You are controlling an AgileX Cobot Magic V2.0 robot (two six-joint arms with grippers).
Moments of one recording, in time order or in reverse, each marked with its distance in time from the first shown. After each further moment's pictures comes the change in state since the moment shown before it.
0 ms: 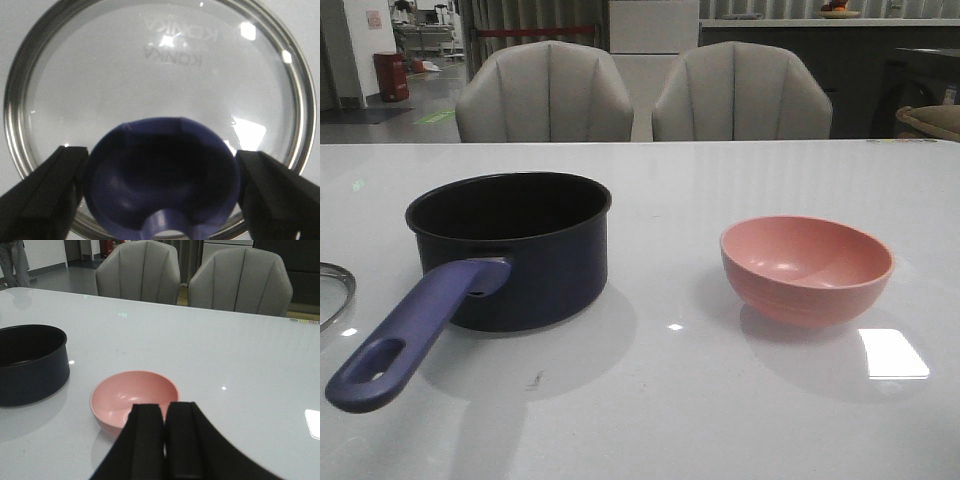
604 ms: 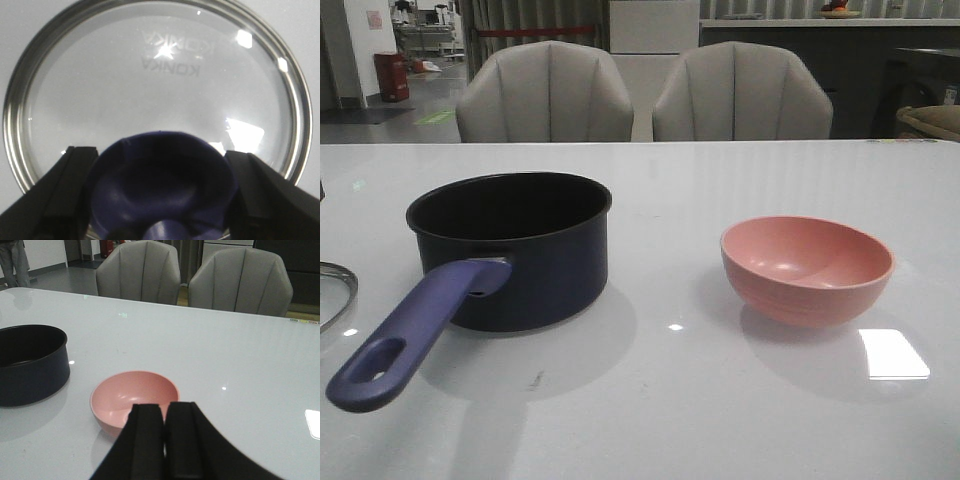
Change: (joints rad) left arm 0.000 0.012 -0.019 -0.003 -0.003 0.001; right arm 0.000 0.000 0.000 0.000 0.000 0.000
